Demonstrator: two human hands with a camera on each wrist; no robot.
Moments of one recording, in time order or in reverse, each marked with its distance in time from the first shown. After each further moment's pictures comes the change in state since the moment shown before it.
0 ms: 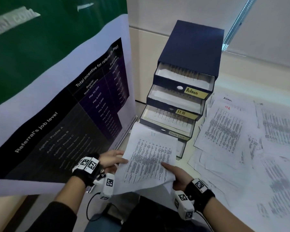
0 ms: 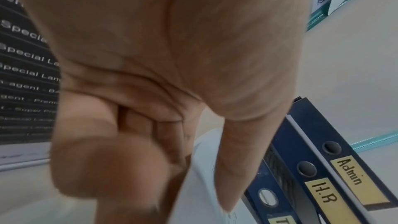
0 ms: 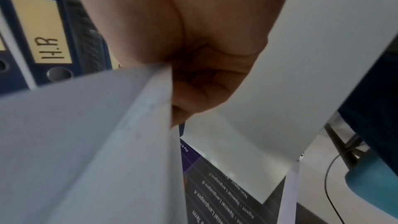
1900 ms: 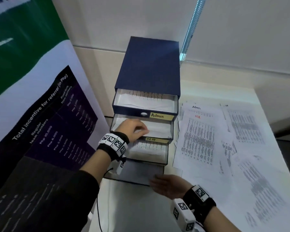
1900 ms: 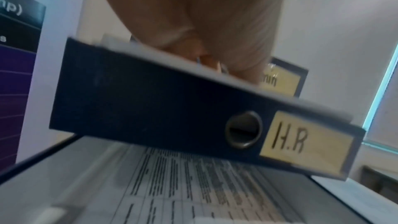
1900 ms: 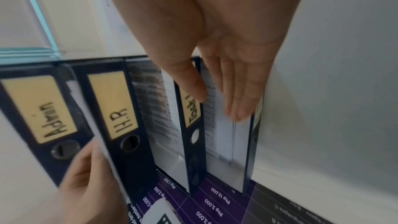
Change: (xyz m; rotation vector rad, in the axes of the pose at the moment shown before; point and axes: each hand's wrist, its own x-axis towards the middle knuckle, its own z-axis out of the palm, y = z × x) left_hand 0.135 0.273 0.016 0.849 0.332 0.825; right_hand 0.005 -0.101 -0.042 0.223 0.180 0.028
